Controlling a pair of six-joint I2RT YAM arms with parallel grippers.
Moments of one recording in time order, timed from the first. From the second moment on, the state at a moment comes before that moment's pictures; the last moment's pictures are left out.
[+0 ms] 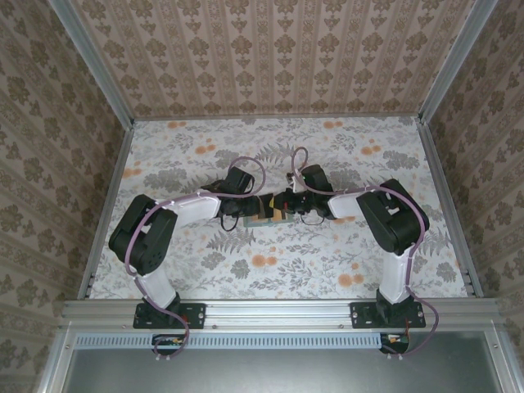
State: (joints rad) left arm -0.64 1.74 0.97 -0.27 0.06 -0.58; right arm 0.46 1.93 0.92 0.31 -0.64 0.74
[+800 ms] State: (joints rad) left arm -0.65 1.73 0.95 -0.26 0.06 -0.58; right arm 0.48 1.97 0.92 0.31 -0.66 0.77
